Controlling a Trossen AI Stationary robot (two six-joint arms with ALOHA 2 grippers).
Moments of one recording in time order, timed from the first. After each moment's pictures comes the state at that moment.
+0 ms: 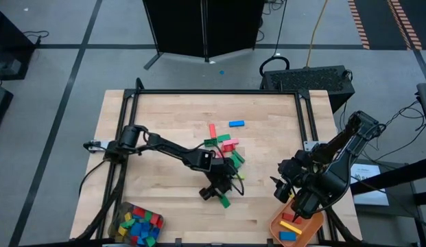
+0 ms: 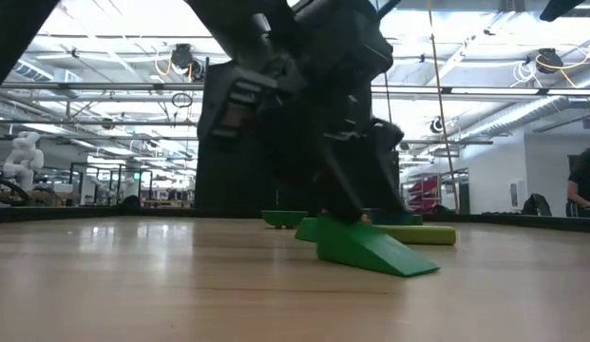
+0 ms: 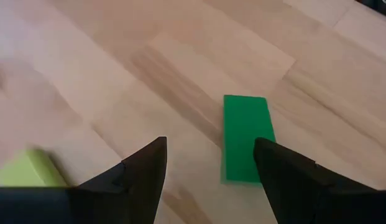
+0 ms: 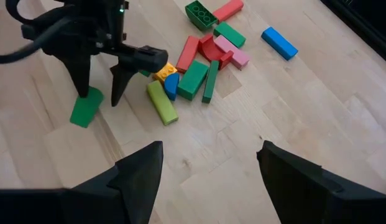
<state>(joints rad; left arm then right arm) -0.16 2.15 1.43 -0.20 0.46 0.55 0.85 1.43 1.35 -1.44 0.68 1.44</state>
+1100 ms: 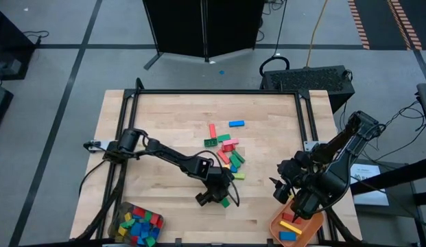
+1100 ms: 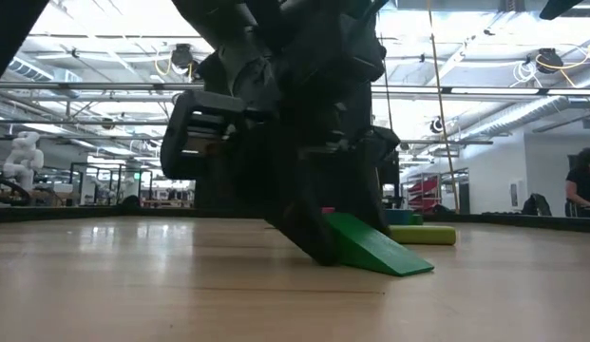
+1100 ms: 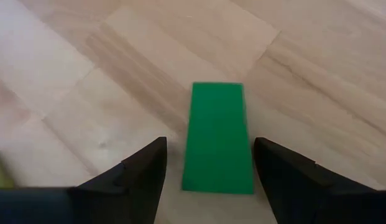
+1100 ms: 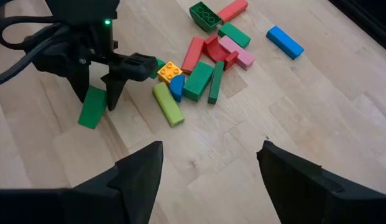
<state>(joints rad) -0.23 2.16 1.40 -0.21 0.36 0.58 0.85 1.43 1.35 -1.42 0.68 1.45</state>
